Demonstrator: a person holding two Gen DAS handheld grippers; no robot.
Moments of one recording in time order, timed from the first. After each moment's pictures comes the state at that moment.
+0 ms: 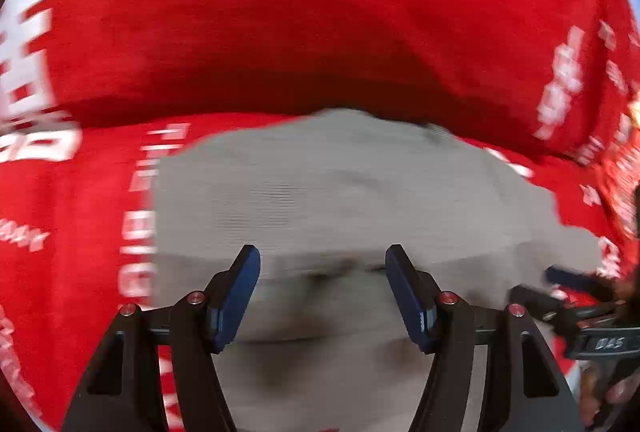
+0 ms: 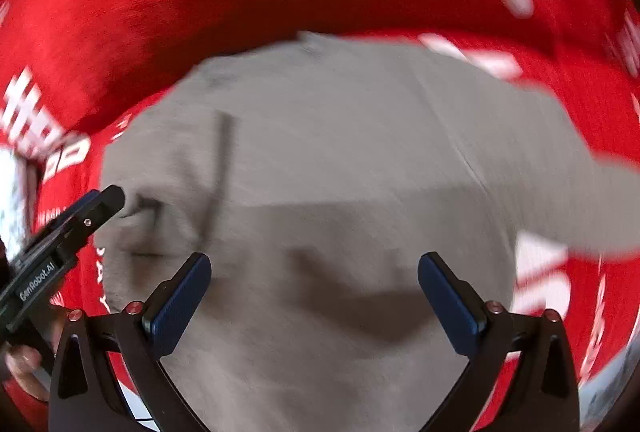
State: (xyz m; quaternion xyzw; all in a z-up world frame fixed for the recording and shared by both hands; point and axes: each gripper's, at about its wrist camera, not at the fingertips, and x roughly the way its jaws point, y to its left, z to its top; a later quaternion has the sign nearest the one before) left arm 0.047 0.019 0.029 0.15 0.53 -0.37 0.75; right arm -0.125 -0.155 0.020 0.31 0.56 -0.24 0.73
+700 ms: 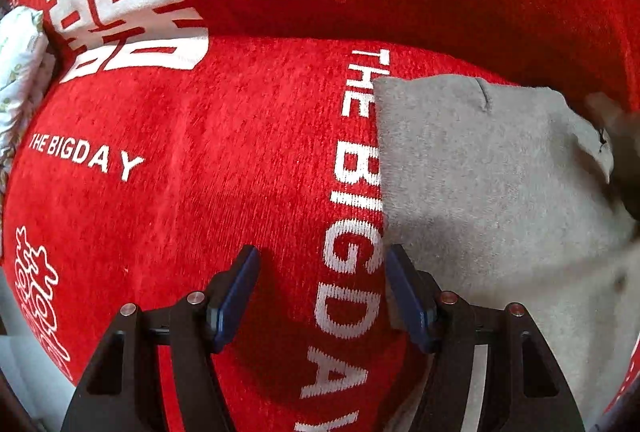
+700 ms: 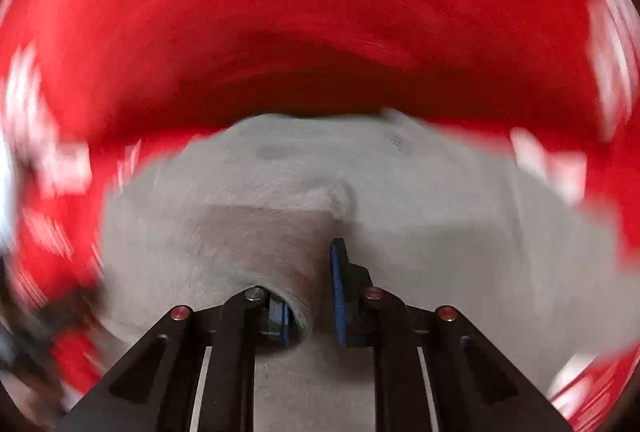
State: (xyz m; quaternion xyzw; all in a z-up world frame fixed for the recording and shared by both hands) left arm 0.108 0.090 -0.035 0.18 0.59 -0.21 0.76; right arm -0.057 -0.196 -0.007 0.34 0.50 -0.25 0.76
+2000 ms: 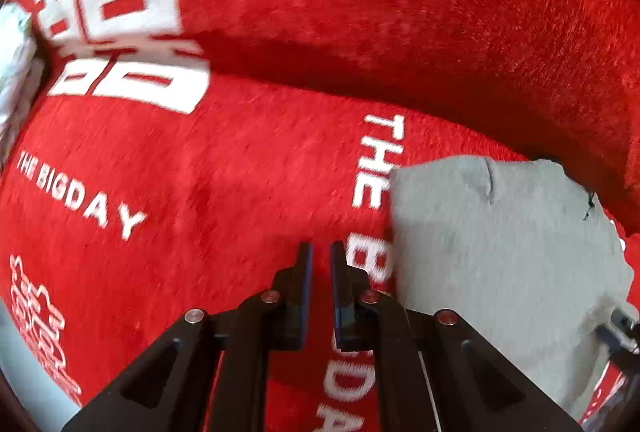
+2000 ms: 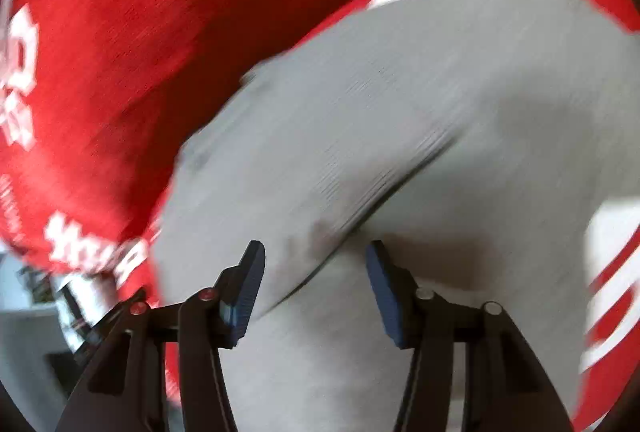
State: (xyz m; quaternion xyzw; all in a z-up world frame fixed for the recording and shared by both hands) left arm 0.168 0.088 -0.011 0.13 0.60 -0.21 0.76; right arm -0.161 -0.223 -0.027 0.57 0.43 -0.22 0.66
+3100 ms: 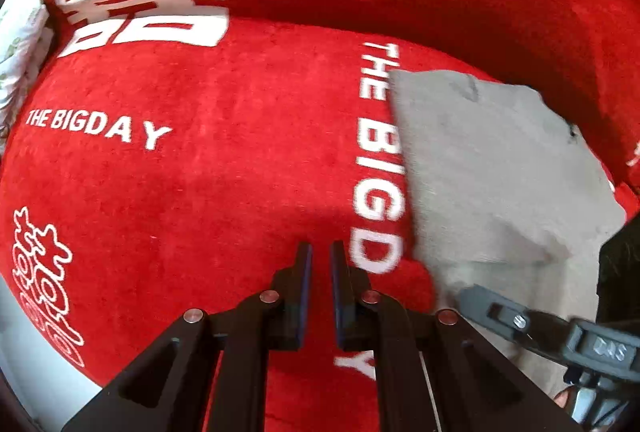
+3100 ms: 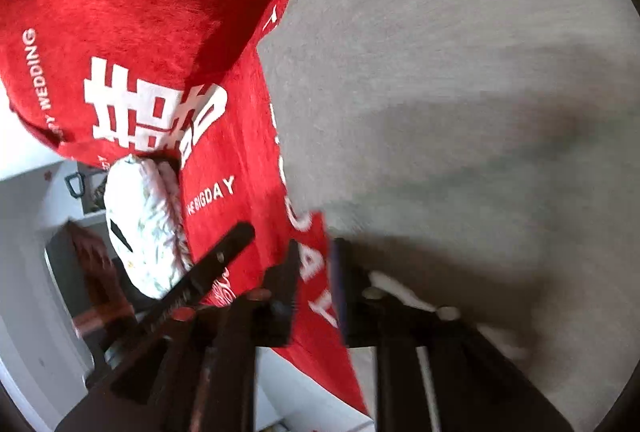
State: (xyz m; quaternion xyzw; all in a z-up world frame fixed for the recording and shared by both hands) left arm 0.109 0.134 -0.003 0.15 0.62 -0.24 0.73; right arm -0.025 -0.049 -0.075 0.59 0.48 -0.03 0.64
